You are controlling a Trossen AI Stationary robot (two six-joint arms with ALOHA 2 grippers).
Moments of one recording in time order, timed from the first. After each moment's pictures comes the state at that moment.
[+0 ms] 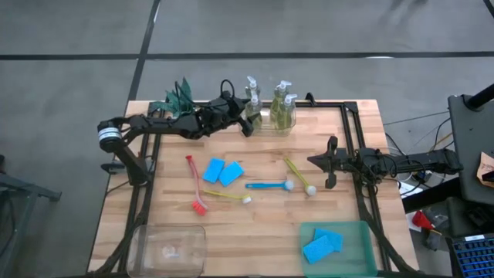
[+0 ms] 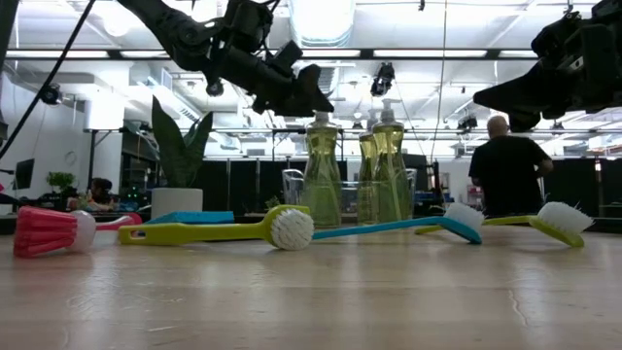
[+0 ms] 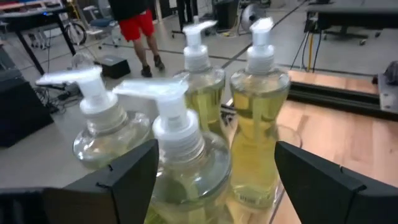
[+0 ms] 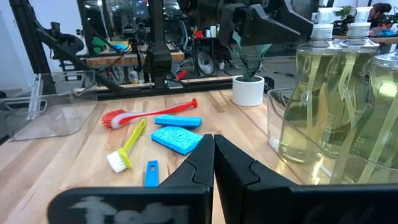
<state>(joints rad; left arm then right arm) 0.37 1.61 1.02 0.41 -0.24 0.06 0.05 0.26 0.01 0.21 0.21 0.08</state>
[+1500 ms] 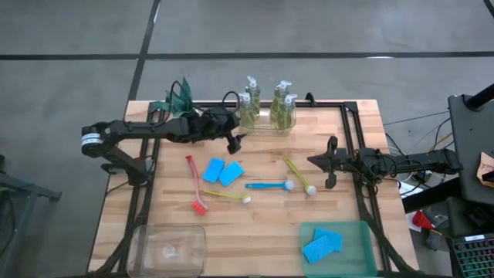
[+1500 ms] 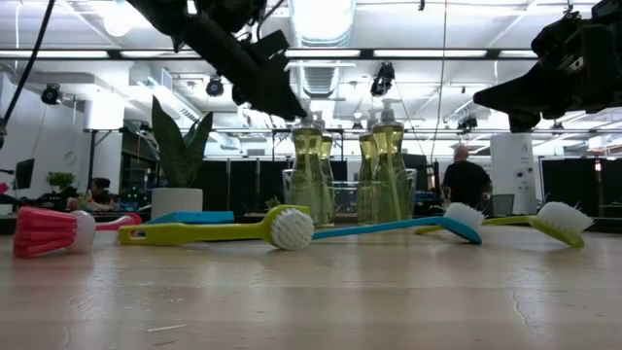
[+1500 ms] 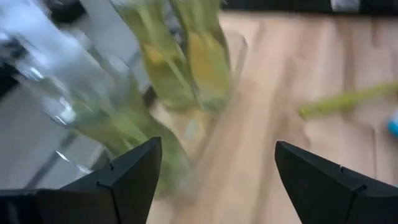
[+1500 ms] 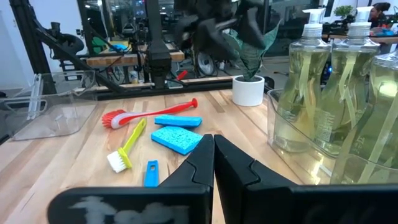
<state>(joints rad) 0.27 1.43 1.02 -0.11 -0.20 0.08 0.05 0.26 0.01 0.21 0.21 0.08</state>
